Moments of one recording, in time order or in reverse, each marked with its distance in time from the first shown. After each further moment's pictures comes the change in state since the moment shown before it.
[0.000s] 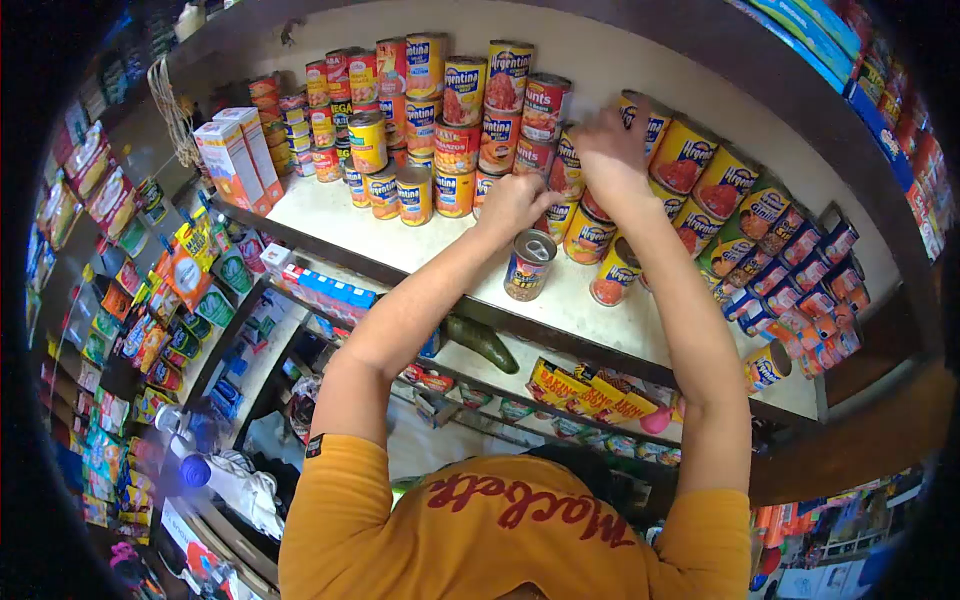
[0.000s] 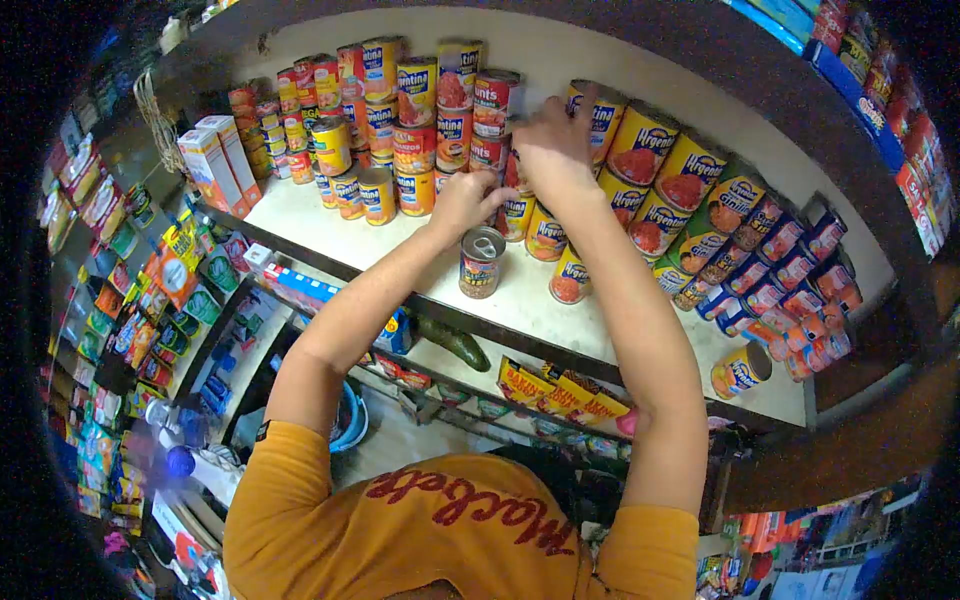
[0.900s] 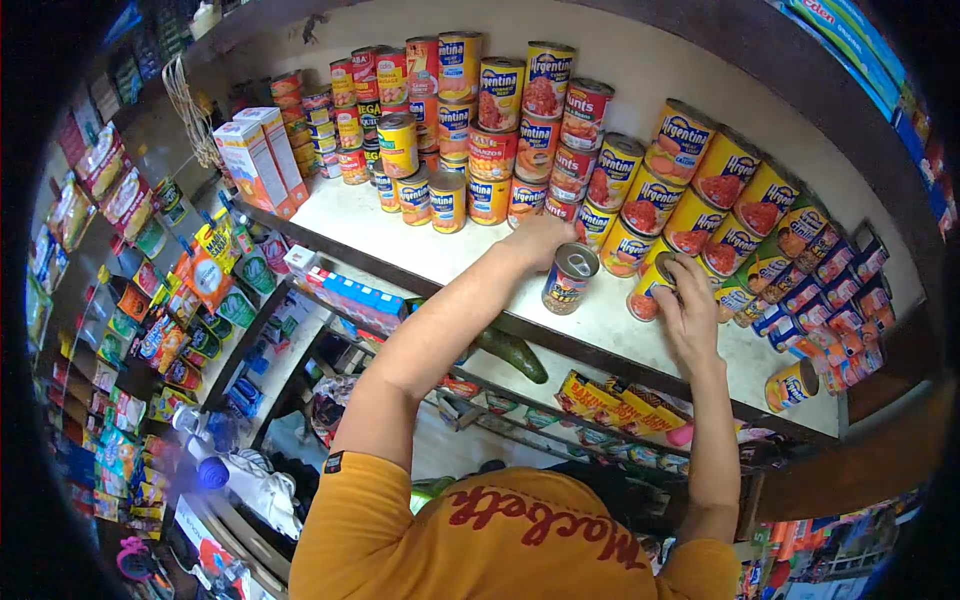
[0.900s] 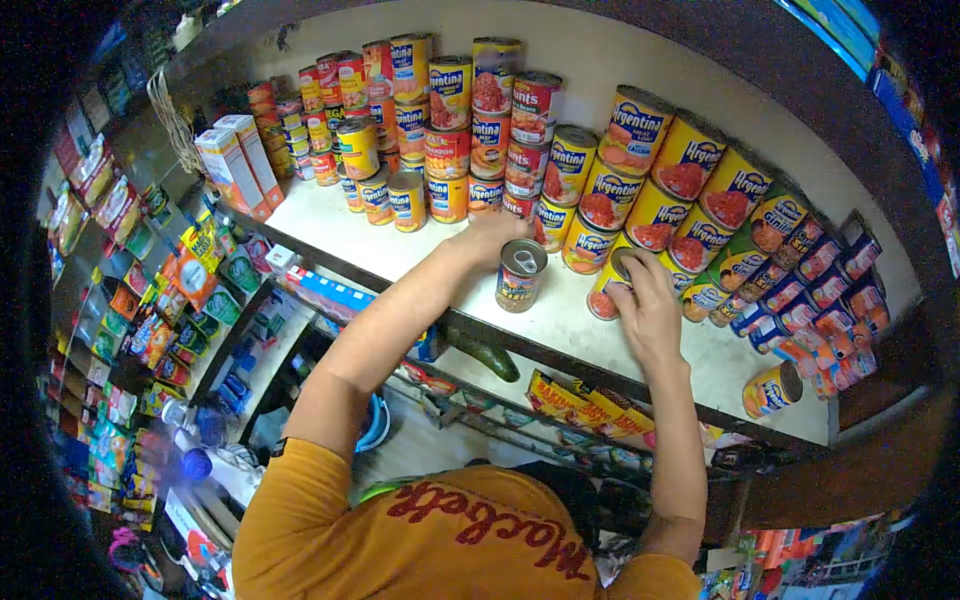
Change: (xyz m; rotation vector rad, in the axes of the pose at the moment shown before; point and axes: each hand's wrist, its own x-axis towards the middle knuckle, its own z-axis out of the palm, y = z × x) left_hand -0.016 -0.014 -0.008 0.184 -0.755 0.016; right_hand -0.169 -0.007 -0.003 0.828 -0.019 0.409
